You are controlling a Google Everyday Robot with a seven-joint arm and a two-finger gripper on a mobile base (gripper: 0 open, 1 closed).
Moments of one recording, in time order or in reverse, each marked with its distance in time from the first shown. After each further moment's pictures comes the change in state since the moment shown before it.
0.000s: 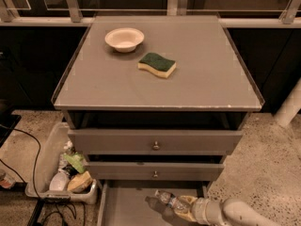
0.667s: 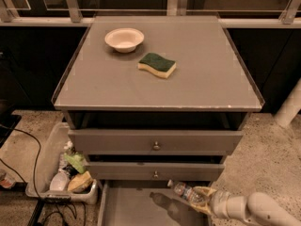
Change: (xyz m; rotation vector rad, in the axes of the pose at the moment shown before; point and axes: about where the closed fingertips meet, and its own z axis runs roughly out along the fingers) arm -0.049 -0.019 -0.098 0.051 -0.023 -0.083
